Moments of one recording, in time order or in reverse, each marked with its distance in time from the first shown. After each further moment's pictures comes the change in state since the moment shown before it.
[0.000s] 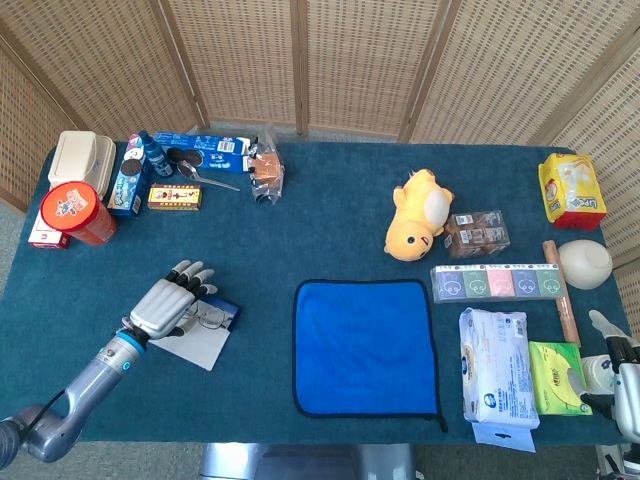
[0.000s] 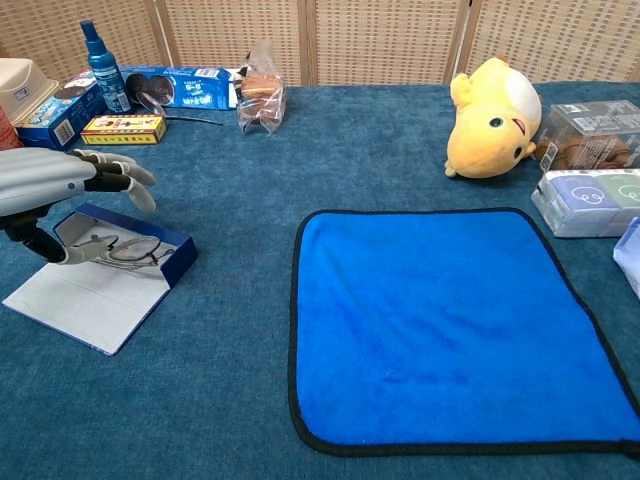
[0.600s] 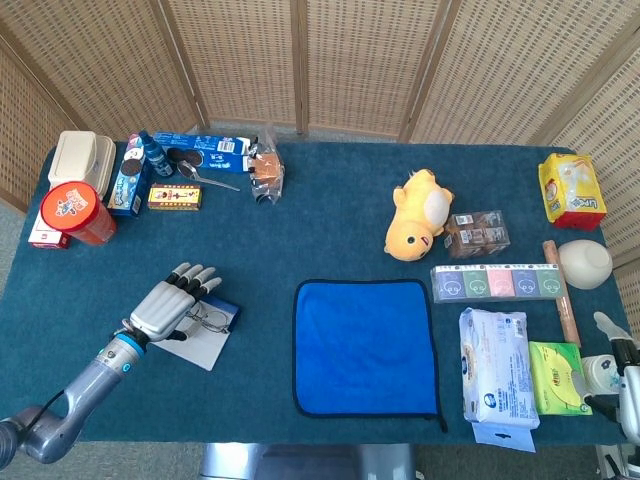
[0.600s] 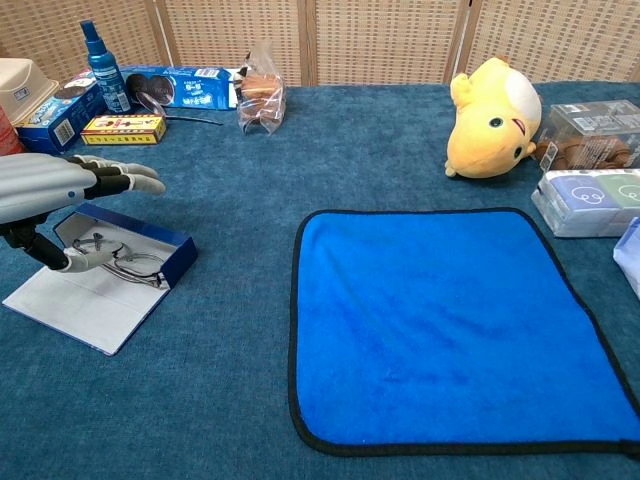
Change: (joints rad) left arm -0.005 0.004 0.000 -0.011 -0.013 -0.032 0.052; right arm -0.010 0.007 -0.002 0.001 -0.002 0.015 0.010
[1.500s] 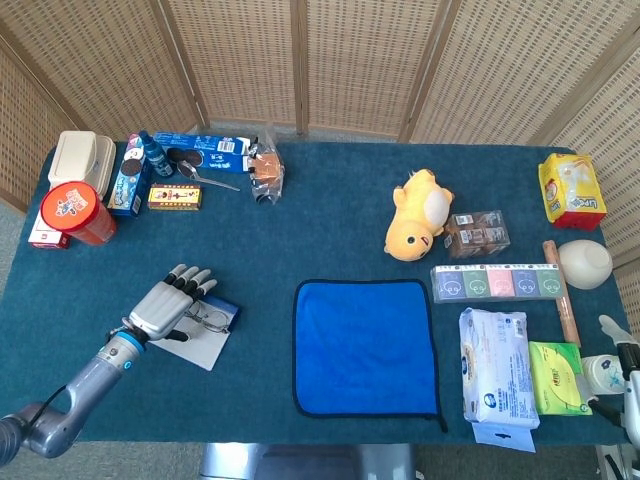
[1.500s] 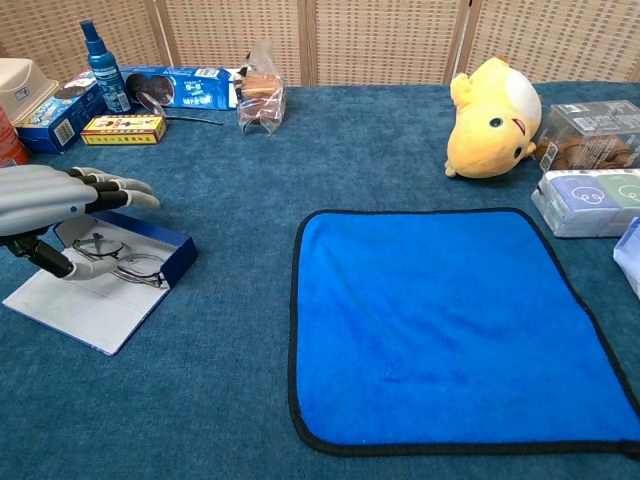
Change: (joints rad) left arm -0.012 -0.019 0.006 0.040 -0.045 -0.048 0.078; right arm -0.014 -0.005 -0.003 0.011 -0.006 0.016 0.019
